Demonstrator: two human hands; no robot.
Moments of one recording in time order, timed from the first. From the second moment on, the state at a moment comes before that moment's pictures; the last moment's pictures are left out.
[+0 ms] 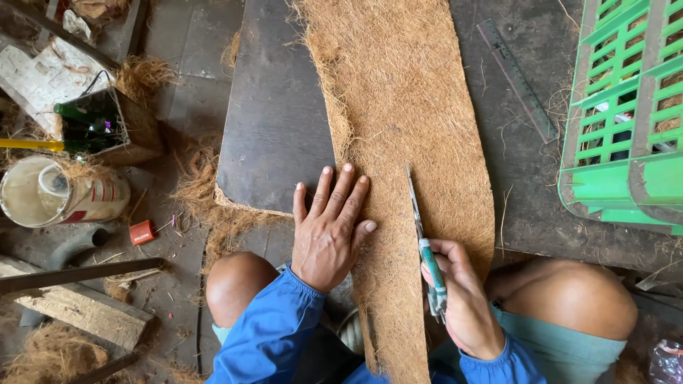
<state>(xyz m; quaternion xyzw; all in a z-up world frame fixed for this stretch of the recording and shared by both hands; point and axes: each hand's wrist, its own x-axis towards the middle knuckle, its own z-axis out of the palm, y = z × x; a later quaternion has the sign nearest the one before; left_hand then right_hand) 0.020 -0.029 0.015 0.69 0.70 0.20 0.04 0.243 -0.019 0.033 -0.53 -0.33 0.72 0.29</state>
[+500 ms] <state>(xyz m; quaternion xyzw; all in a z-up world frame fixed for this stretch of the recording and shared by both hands) 0.021 -0.029 0.015 0.68 0.70 0.22 0.04 0.244 -0.023 0.022 -0.54 -0.34 0.71 0.29</state>
